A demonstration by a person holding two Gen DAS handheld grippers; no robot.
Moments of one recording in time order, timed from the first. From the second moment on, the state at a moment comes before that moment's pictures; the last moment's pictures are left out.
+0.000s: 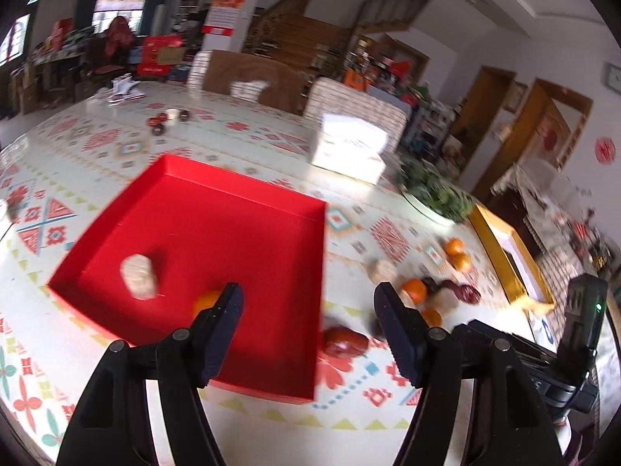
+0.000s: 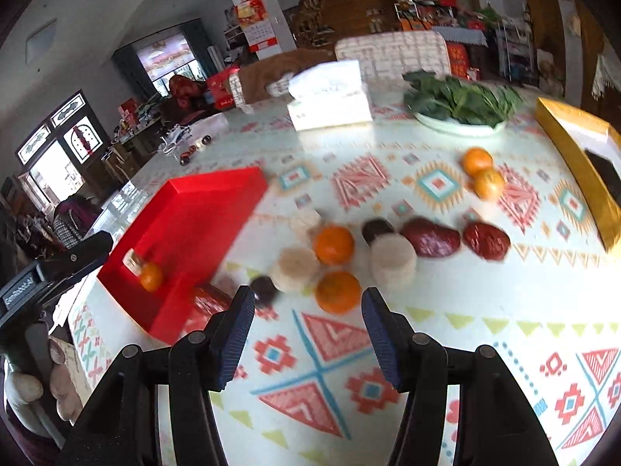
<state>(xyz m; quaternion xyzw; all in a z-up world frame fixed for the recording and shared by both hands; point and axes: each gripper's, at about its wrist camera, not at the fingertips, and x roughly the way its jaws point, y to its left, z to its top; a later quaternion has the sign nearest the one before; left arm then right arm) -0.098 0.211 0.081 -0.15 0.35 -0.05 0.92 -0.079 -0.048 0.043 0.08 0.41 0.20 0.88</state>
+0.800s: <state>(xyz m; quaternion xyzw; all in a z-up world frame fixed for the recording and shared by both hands) -0.100 0.242 0.068 -0.20 0.35 -0.05 0.91 -0.083 0.063 0.026 -0.08 0.39 0.33 0.85</state>
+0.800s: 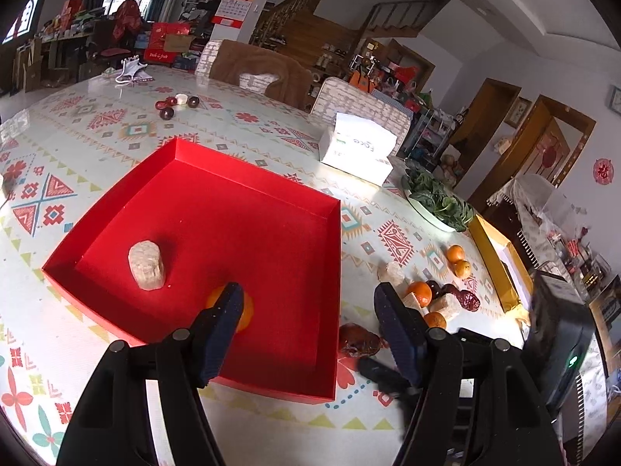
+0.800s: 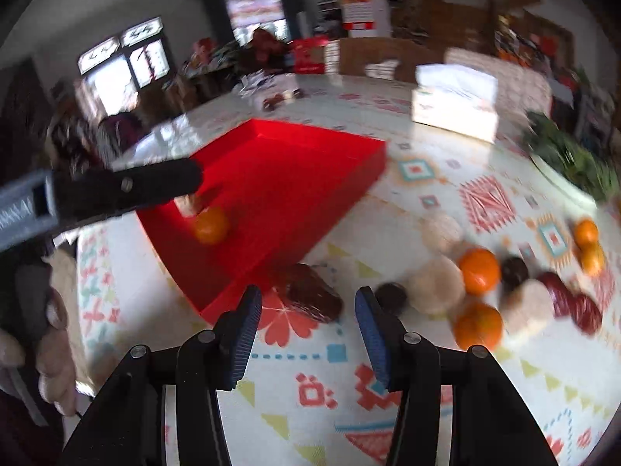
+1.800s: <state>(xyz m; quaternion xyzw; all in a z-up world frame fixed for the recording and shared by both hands) -0.073 0.119 0.042 -0.07 0.40 -0.15 0.90 -0.076 -0.107 0.012 0.12 0.42 0.23 0.87</state>
